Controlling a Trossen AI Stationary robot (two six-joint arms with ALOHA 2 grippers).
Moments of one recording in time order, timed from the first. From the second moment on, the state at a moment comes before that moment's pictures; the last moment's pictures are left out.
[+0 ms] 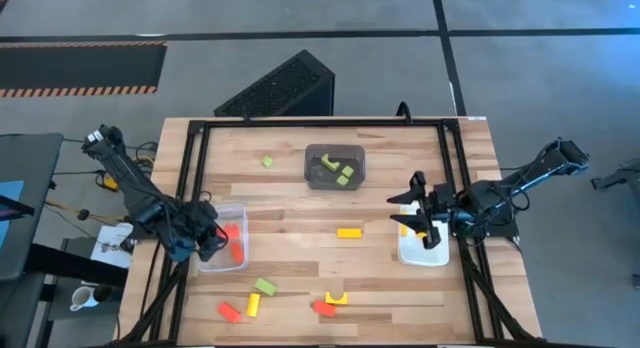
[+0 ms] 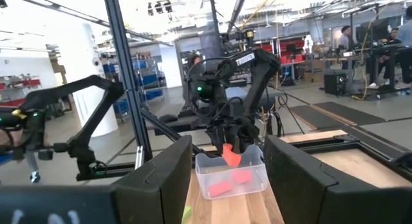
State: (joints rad) left arm -0.84 0.75 0.59 -1.04 -0.41 -1.48; right arm 0.43 0.72 0.40 0.53 0.39 0.10
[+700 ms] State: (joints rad) left arm -0.84 1.09 0.59 -0.99 -0.28 -1.59; right arm 0.43 0.72 0.40 0.54 0.39 0.11
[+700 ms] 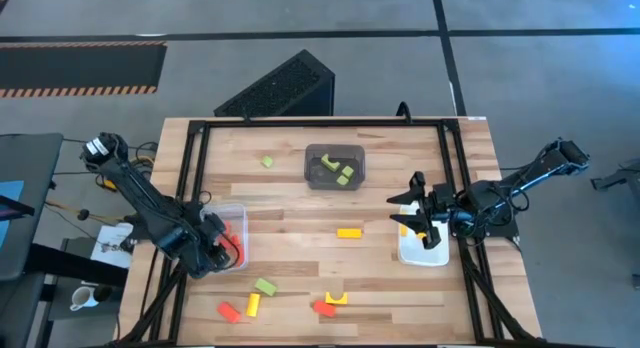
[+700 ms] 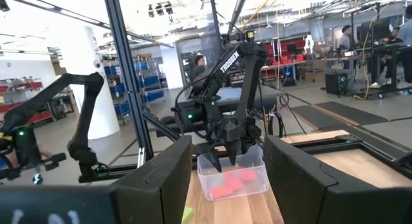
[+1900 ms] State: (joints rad) left arm -0.66 1.30 0.60 0.56 -0.61 -0.23; right arm 0.24 1.18 0.60 0.04 0.39 0.24
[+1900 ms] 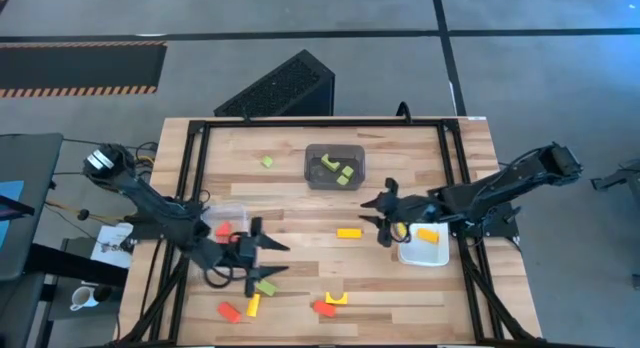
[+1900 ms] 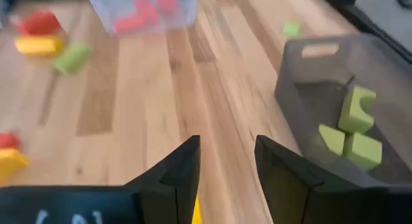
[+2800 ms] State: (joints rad) left arm -0.51 1.44 0.59 0.83 -0.31 -0.17; right arm 0.19 1.79 0.90 -0.23 0.18 0.24
